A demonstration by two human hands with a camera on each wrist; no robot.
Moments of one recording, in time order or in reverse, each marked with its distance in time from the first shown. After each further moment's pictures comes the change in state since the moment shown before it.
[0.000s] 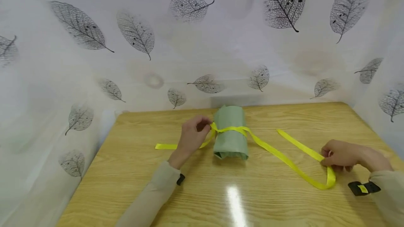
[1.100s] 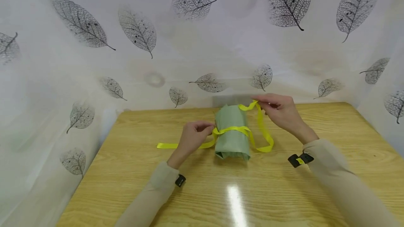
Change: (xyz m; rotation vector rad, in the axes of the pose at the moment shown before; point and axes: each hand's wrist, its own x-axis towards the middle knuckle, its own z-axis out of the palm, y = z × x) left_hand -0.004 -0.001 -0.007 -0.169 -0.131 -0.292; right_hand 0.081 -0.168 0.000 0.239 0.873 -0.917
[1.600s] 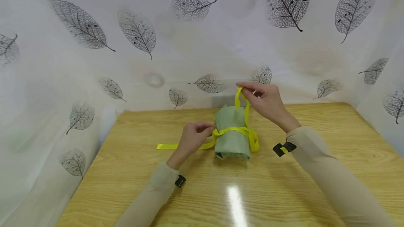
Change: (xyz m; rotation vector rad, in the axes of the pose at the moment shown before) left_hand 0.000 0.004 0.000 0.001 -0.019 -0.012; right_hand 0.043 -0.024 0.023 -0.036 0.043 -0.040
